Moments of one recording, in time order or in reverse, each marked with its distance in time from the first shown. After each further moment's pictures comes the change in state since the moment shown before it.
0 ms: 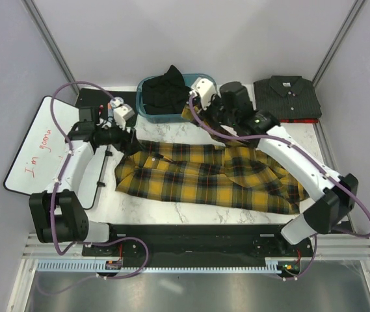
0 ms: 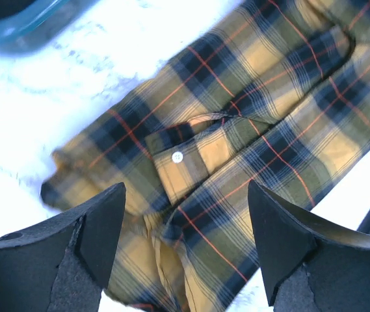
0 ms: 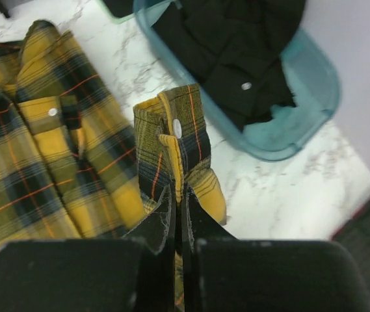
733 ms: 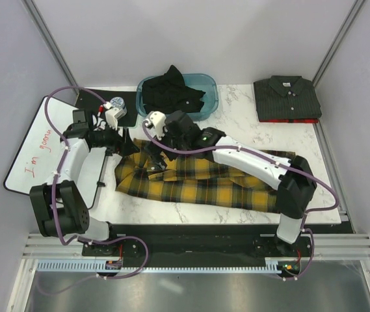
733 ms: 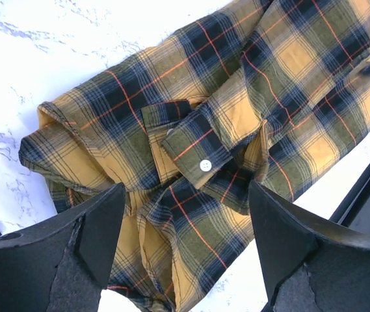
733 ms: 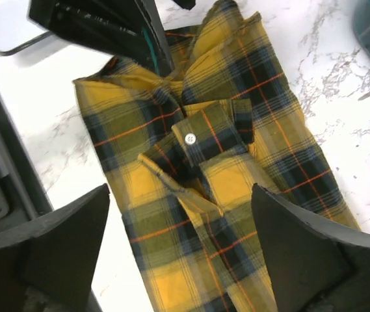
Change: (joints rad) left arm 0.120 0.064 0.000 -0.068 0.064 -0.094; right arm 0.317 0.303 0.067 0.050 -0.029 0.358
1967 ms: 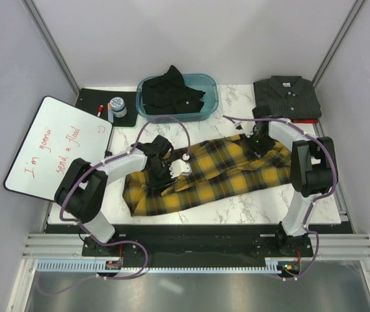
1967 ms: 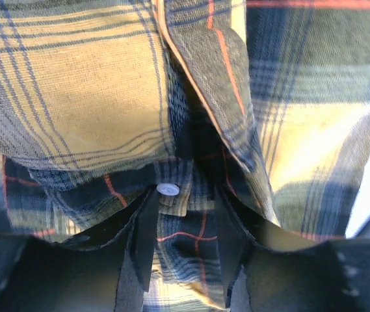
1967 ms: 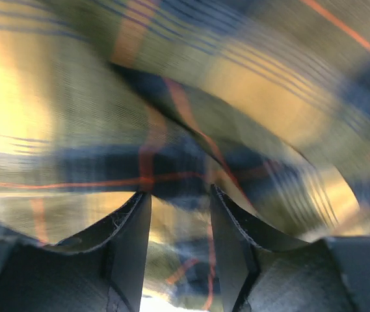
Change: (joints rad) left arm -0.700 0.164 -0.156 -0.048 -0.600 0.356; right arm -0.754 0.063 -0.330 -0.311 0.146 -0.533
